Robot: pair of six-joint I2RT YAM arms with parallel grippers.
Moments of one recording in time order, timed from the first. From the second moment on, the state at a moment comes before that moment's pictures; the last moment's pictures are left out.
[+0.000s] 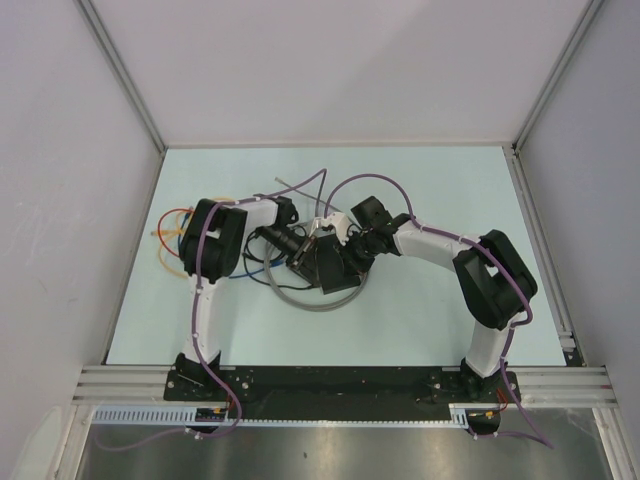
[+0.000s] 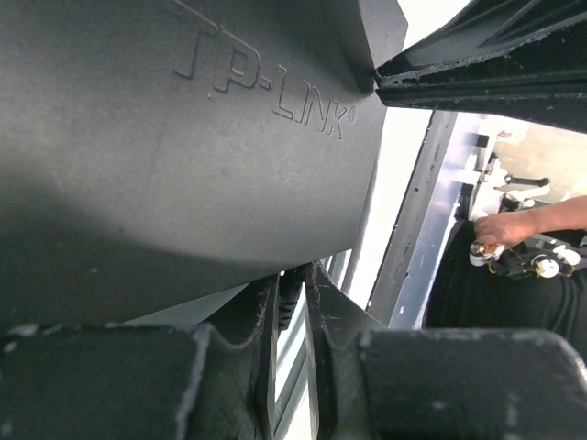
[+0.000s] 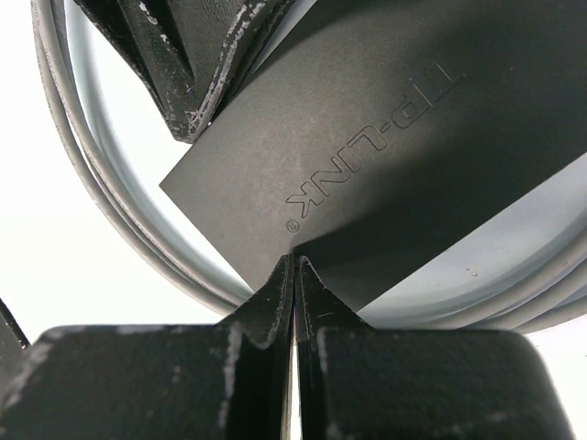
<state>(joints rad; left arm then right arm) -0.36 2.25 1.47 -0.97 1.03 0.43 0.65 1.82 1.18 -0.41 -0.45 -0.27</state>
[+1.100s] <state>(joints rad) -0.26 1.95 1.44 -0.97 0.78 0.43 0.65 1.82 1.18 -0.38 -0.45 -0.27</state>
